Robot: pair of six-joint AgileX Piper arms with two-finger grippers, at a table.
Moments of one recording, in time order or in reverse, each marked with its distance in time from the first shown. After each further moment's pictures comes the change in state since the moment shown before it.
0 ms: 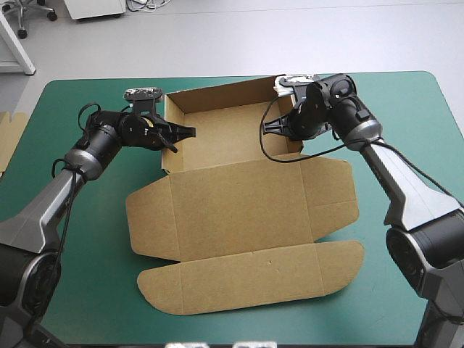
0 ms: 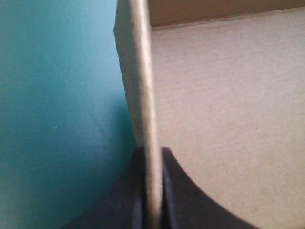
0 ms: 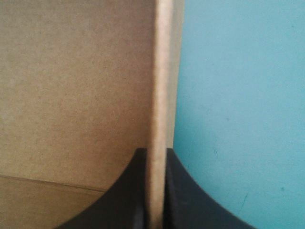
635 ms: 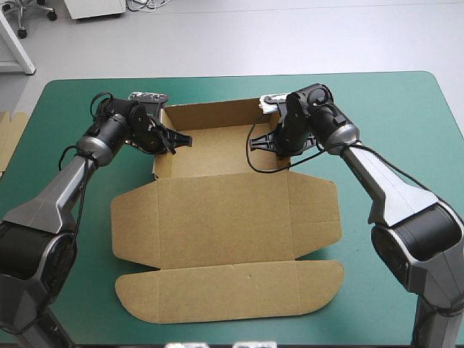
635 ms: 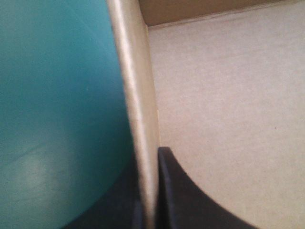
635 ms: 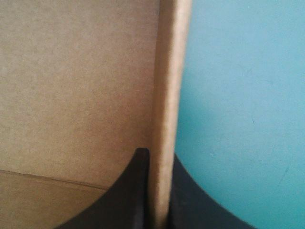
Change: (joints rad) left arm 0.003 0.116 -0.139 0.127 0.258 0.001; right arm 0.064 0.060 0.000 0.007 0.078 0.054
